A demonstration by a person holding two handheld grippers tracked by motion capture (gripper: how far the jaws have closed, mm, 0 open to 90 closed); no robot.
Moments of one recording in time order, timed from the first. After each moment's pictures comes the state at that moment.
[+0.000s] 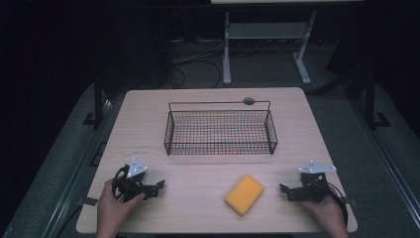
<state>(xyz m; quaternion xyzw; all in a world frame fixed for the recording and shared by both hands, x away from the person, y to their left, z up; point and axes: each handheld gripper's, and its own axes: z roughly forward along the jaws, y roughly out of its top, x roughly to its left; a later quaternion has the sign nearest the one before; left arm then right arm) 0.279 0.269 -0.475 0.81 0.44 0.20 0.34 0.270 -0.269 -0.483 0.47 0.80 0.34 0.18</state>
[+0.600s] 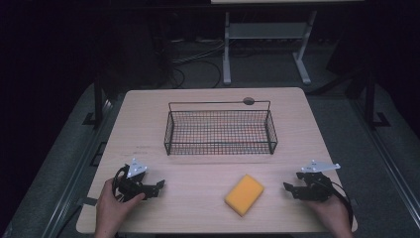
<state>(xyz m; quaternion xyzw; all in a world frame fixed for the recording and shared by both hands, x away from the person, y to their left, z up) 0.279 0.269 -0.475 0.81 0.44 0.20 0.34 0.264 -0.273 -0.466 0.46 0.81 0.33 0.14</state>
